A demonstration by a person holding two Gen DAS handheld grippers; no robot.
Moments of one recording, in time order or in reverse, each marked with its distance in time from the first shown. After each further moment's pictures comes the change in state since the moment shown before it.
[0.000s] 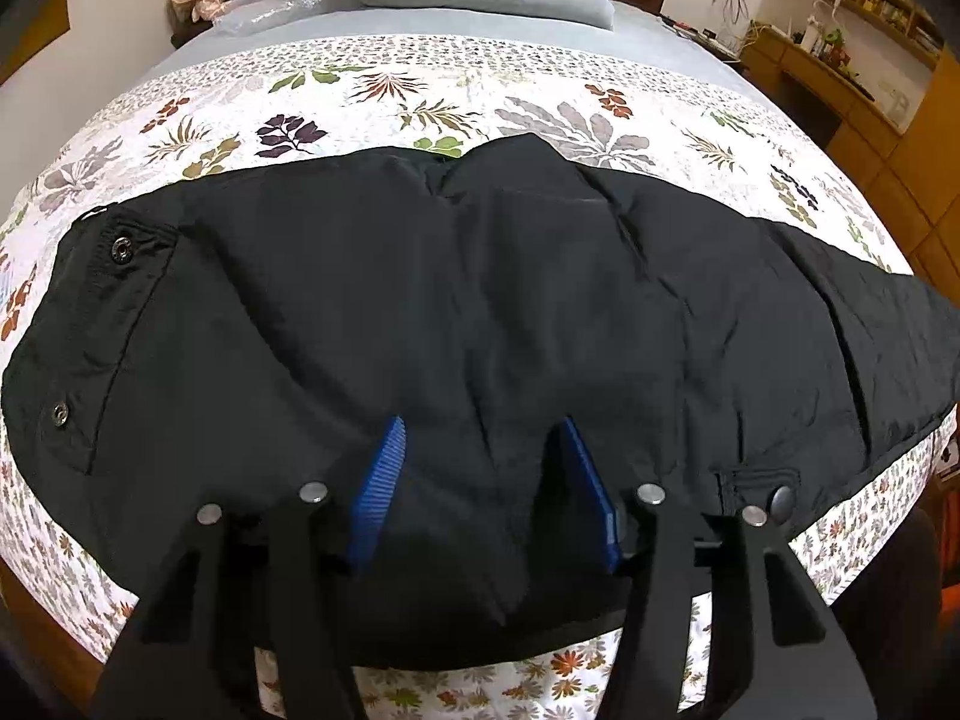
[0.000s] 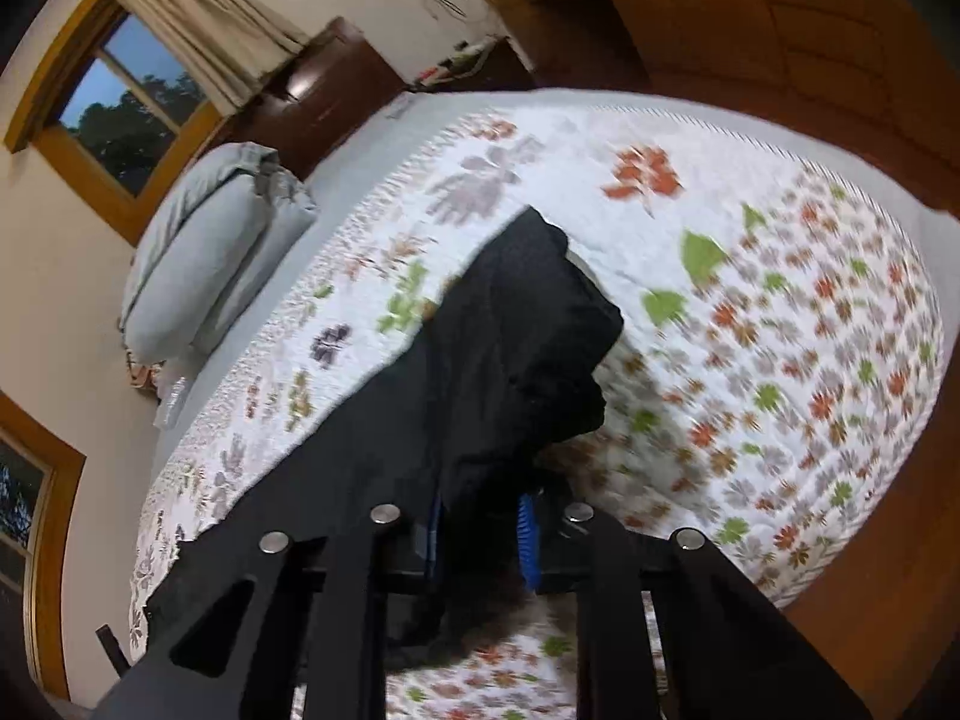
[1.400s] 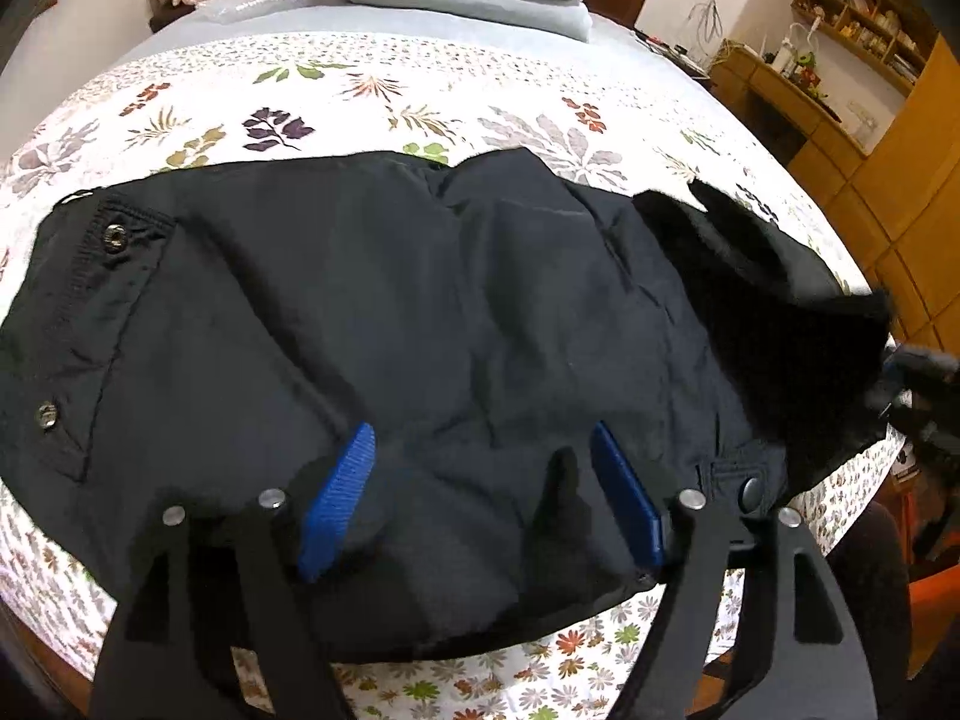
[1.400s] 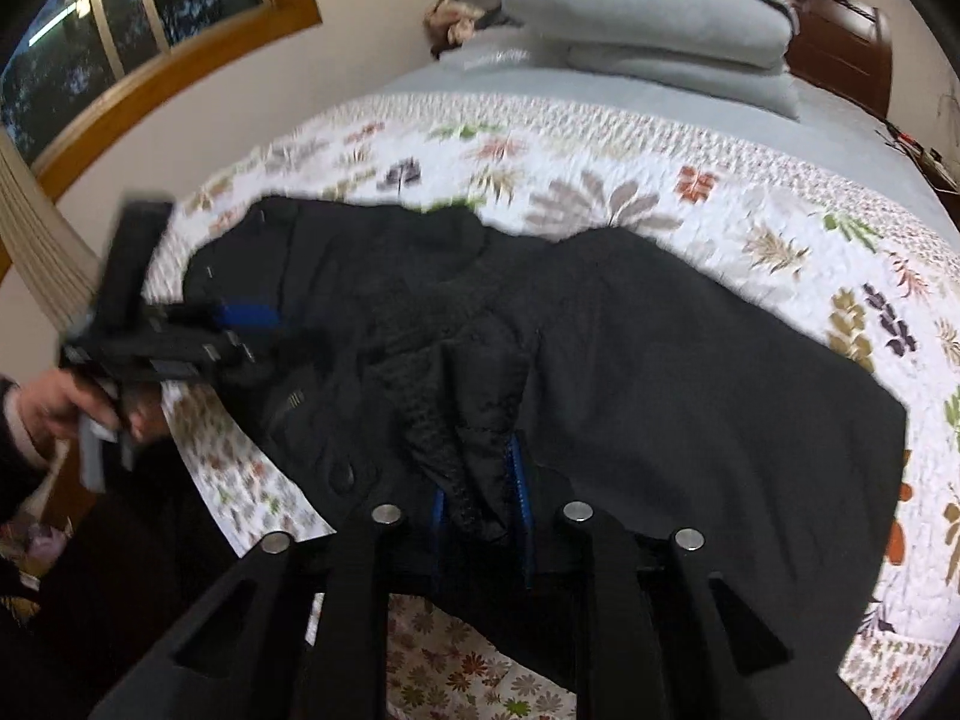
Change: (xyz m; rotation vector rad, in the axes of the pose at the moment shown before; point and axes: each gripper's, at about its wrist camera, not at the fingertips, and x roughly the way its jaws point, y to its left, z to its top) left arm -0.009 0.024 0.001 -0.032 -0.009 -0.136; right arm 0.117 0.310 -0.229 -1.020 0.459 0.273
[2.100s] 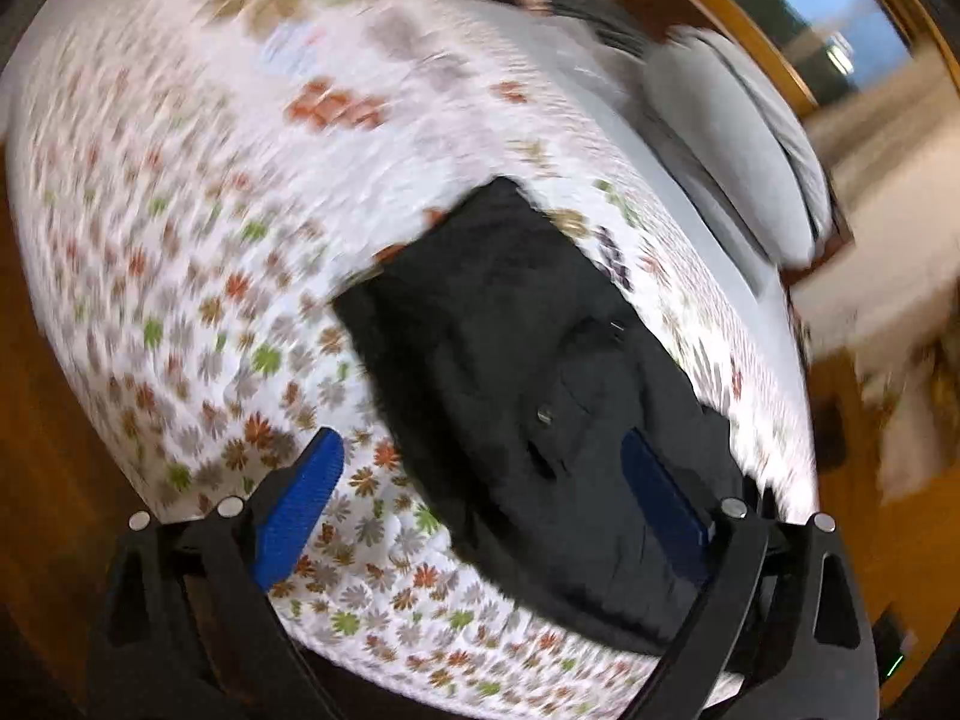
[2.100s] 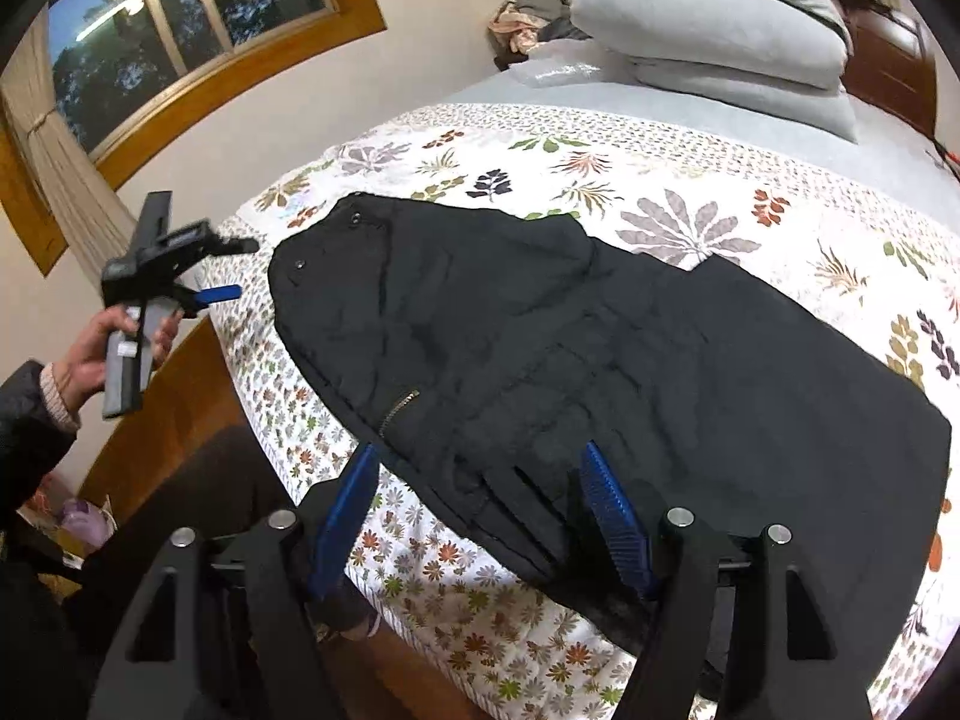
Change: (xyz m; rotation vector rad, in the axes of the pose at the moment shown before) left arm -0.102 0.192 -0.053 -0.771 -0.221 0.036; right arm -0.033 0.047 0.002 -0.078 -0.064 0.128
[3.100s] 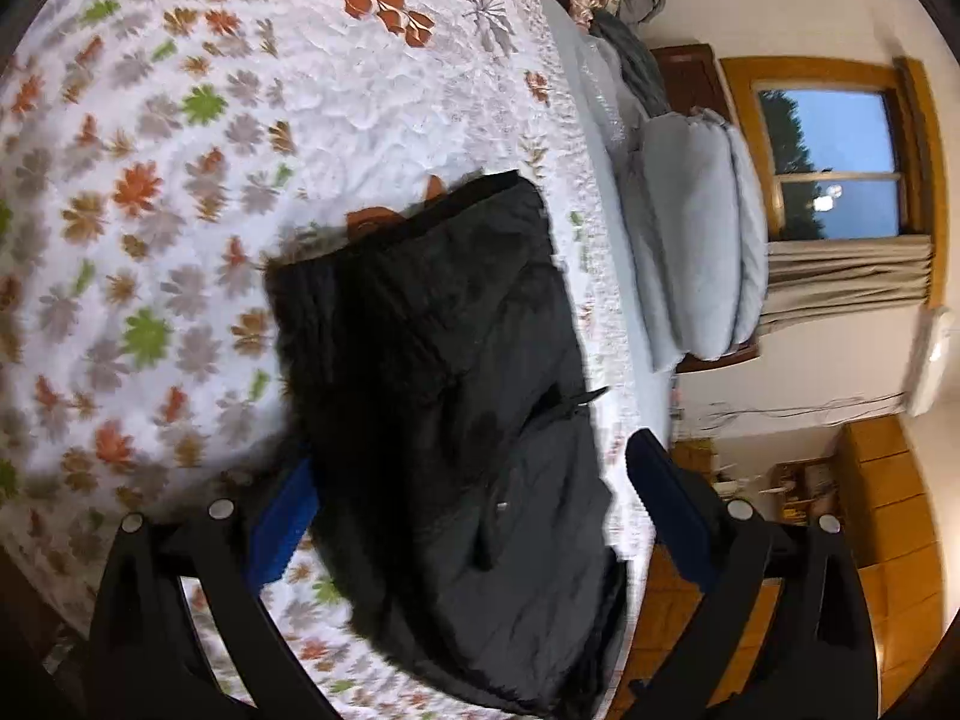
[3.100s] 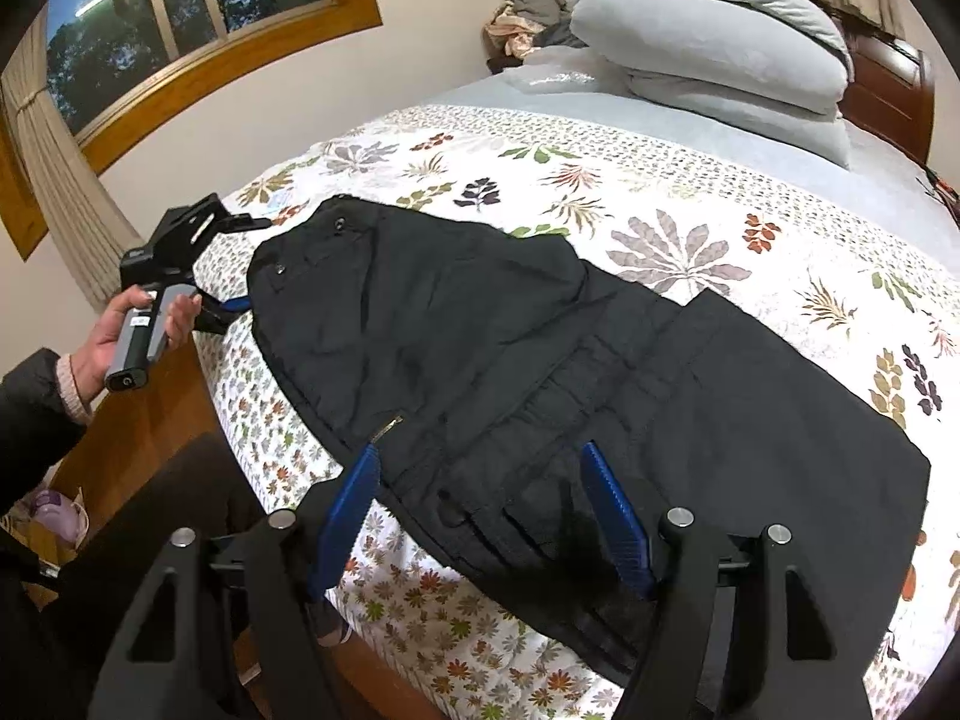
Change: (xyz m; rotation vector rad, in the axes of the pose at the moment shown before) left arm 0.068 0.022 0.017 -0.329 0.062 -0.372; right arm 0.003 0.000 0.015 -0.007 -0.009 -0.063
